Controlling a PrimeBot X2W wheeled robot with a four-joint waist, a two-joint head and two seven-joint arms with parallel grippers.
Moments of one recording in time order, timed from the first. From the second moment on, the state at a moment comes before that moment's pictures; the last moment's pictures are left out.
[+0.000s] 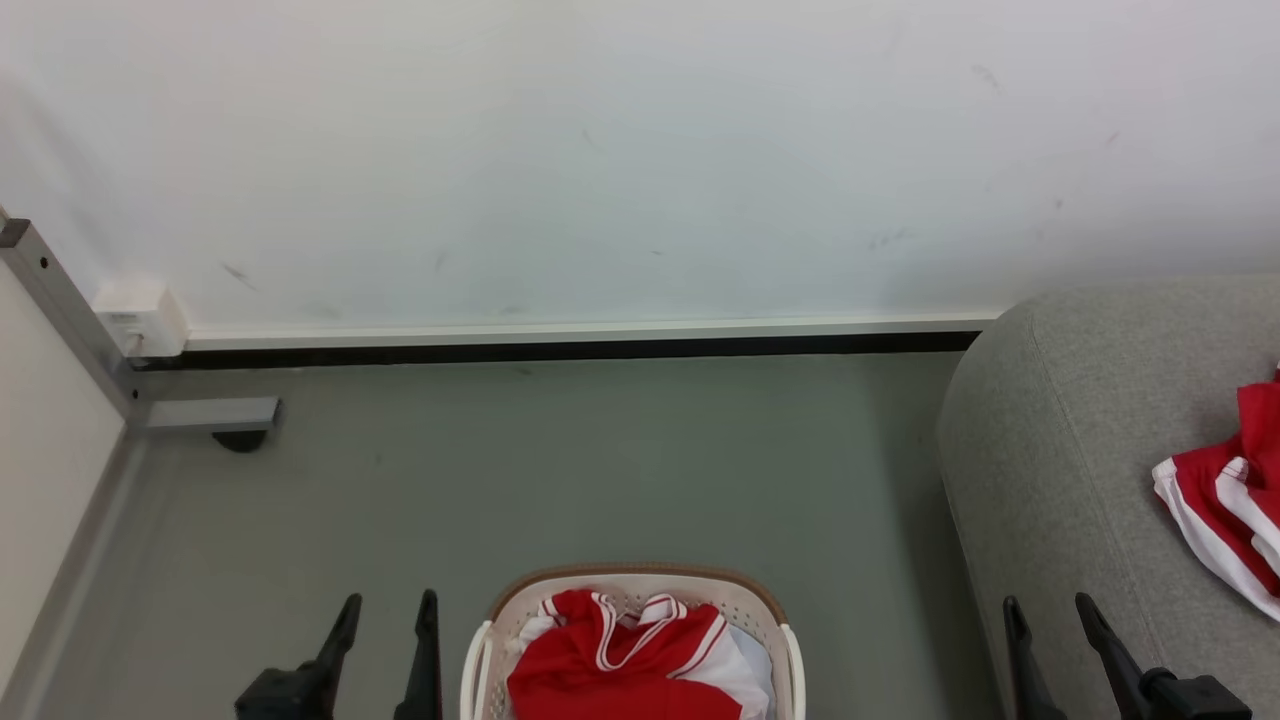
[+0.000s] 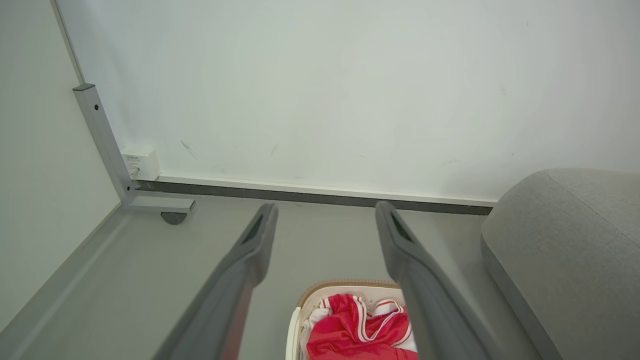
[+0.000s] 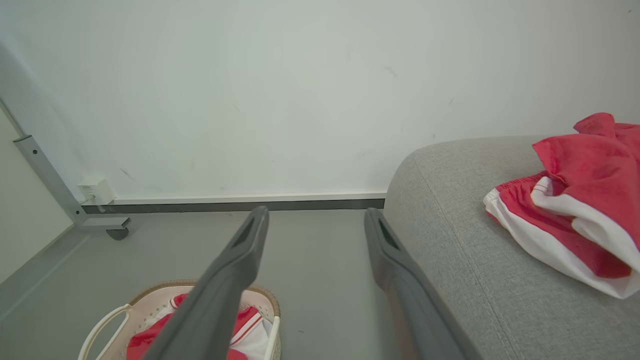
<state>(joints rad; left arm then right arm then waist) -0.03 0.06 -0.07 0.29 -0.17 -0.01 -0.26 -0.04 -0.05 0.04 0.37 0.23 0.13 -0.26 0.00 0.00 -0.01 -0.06</state>
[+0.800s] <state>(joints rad) -0.58 0.07 -0.36 0.77 0.00 -0.12 -0.10 -0.27 -0.05 0.08 0.22 0.29 0.13 -0.26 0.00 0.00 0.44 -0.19</state>
